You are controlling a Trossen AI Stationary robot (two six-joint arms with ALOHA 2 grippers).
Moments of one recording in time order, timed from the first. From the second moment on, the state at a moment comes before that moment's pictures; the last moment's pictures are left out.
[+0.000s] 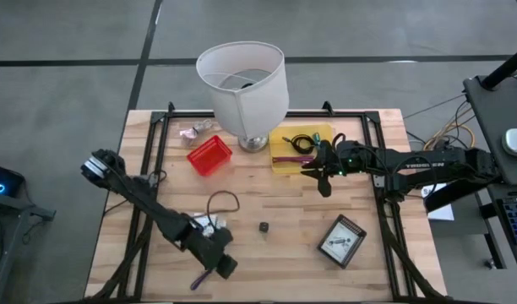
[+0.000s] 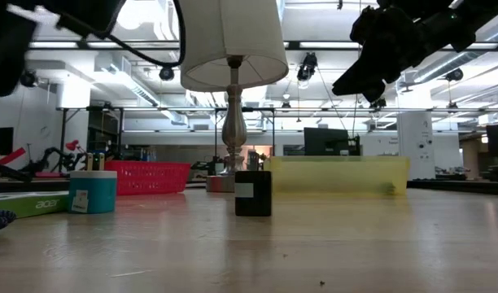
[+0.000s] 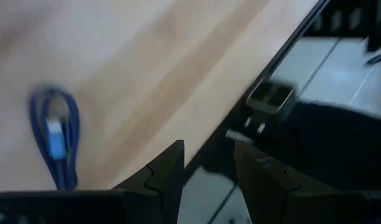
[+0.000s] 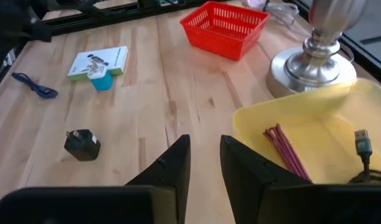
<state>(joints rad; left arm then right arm) -0.65 1.61 1.03 -0.23 0.03 -1.60 -0.15 1.01 0.55 -0.04 -0.06 0.15</state>
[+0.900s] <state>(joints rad) -0.74 1.74 1.13 -0.64 0.17 -1.77 -0.15 1.01 0.55 -0.06 -0.06 0.16</state>
